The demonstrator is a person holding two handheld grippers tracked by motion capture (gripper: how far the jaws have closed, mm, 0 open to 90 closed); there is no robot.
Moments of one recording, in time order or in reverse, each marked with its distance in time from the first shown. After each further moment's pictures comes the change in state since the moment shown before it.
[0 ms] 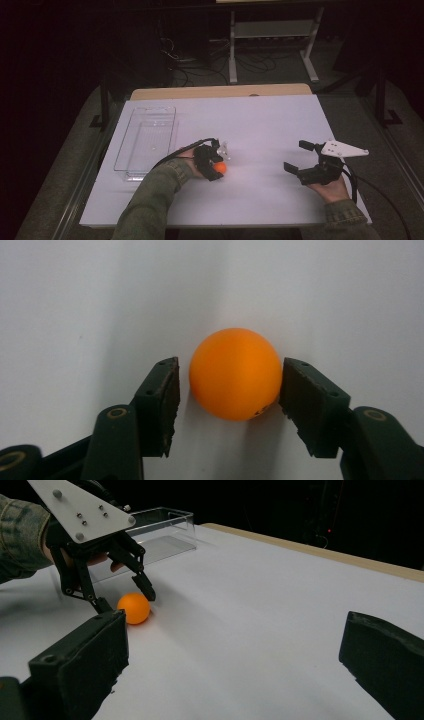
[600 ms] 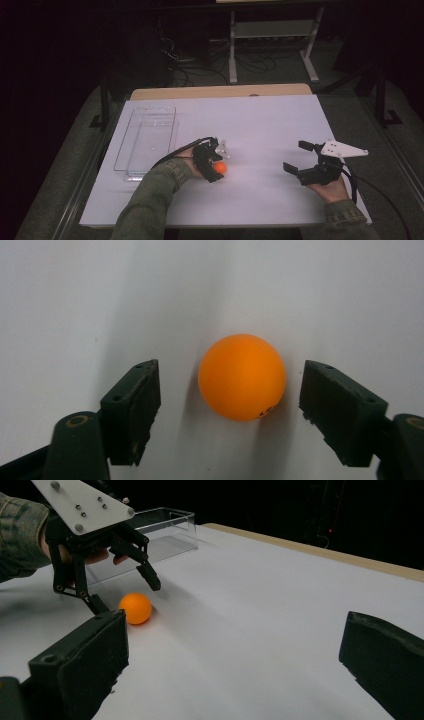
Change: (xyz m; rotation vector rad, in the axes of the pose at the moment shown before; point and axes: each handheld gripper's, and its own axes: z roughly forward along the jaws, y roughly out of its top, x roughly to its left) left arm 0.000 -0.001 -0.006 -0.026 0.032 -0.016; right arm 0.001 0.000 0.001 0.001 0.003 -0.001
